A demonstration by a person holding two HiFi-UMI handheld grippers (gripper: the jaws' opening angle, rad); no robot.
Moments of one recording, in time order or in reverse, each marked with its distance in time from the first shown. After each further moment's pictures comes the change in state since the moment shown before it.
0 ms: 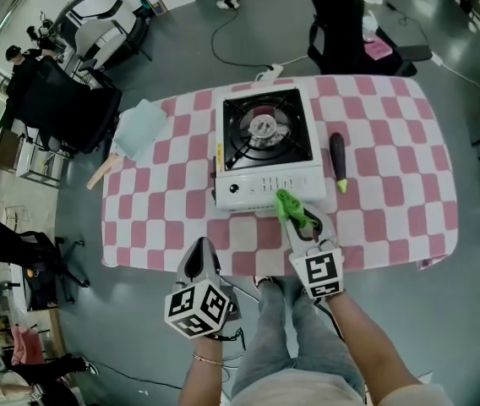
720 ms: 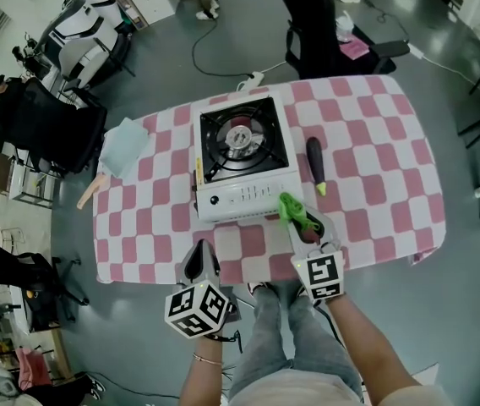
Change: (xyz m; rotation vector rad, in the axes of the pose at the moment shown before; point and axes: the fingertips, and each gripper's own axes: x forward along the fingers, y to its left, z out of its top) left arm 0.017 -0.041 -0.002 0.013 0.023 -0.069; right arm -0.029 -0.046 -0.007 0.034 0.020 -0.102
